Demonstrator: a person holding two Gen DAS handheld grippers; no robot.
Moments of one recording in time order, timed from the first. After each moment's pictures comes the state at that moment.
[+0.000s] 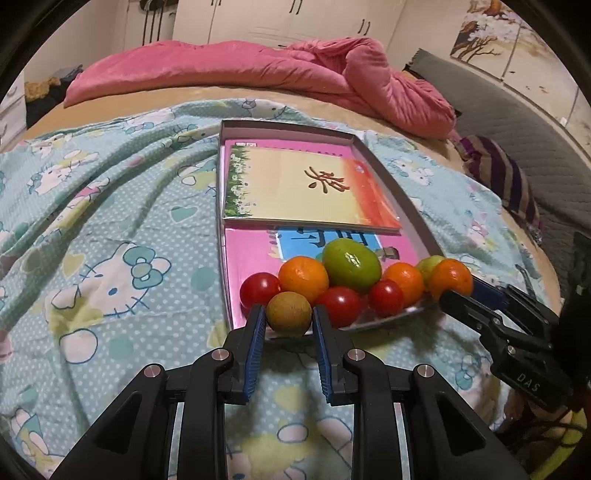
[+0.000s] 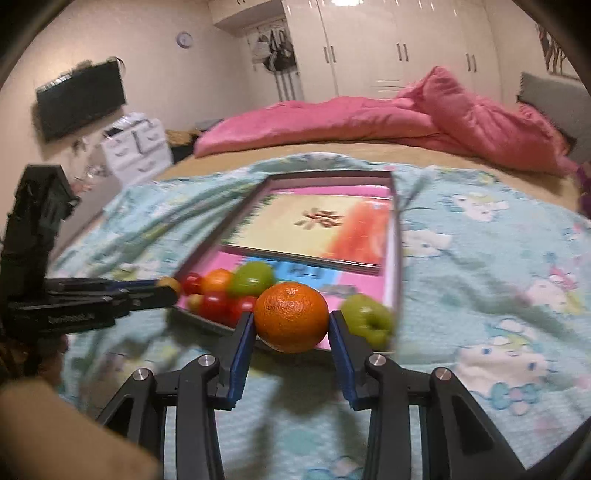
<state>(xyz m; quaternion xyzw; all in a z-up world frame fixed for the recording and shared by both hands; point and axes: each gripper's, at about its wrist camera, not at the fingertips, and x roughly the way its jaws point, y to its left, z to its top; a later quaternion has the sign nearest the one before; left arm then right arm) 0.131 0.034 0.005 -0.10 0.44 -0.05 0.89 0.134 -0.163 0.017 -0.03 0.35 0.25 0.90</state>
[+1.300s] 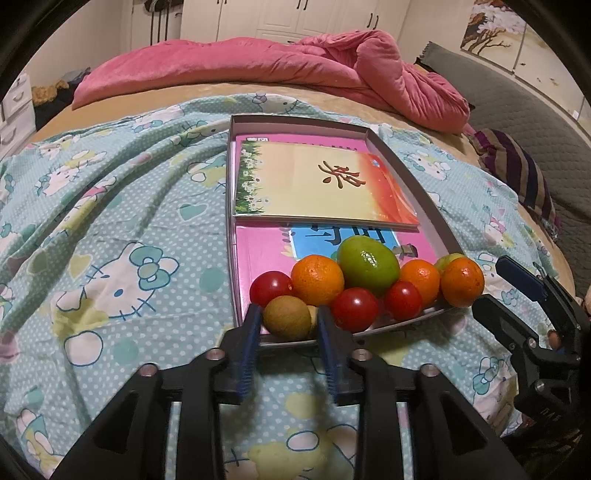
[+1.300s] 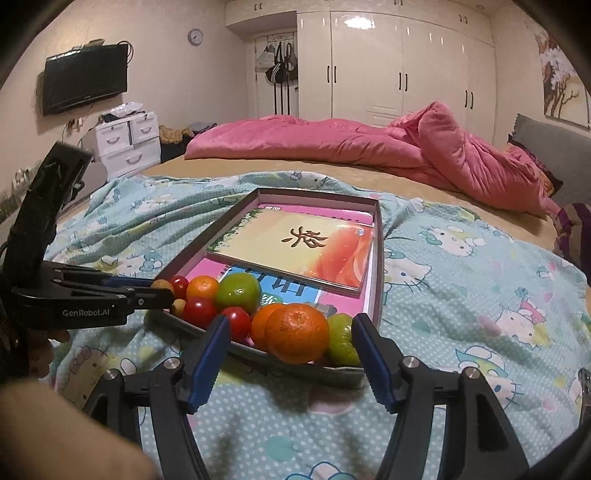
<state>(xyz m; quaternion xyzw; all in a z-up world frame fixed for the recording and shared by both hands) 0.137 0.035 -0.003 -0.08 0.45 -0.03 0.89 0.120 -0.156 0.025 -0.09 0.30 0.22 0.92</state>
